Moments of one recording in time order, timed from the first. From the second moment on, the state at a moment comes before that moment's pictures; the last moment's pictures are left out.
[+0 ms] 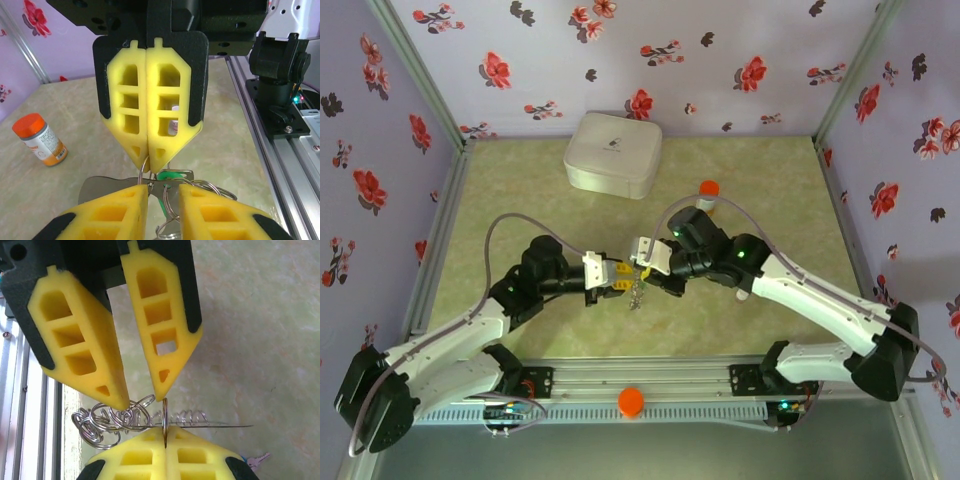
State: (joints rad) left arm -0.75 0.96 0.53 0.13 0.67 0.42; right arm 0.92 1.22 1.10 -0.69 -0.32 -0.49
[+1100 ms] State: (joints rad) left arm -0.76 0.99 0.54 0.08 0.60 0.45; right arm 0.97 1.26 1.14 -0.71 -0.27 -0.54
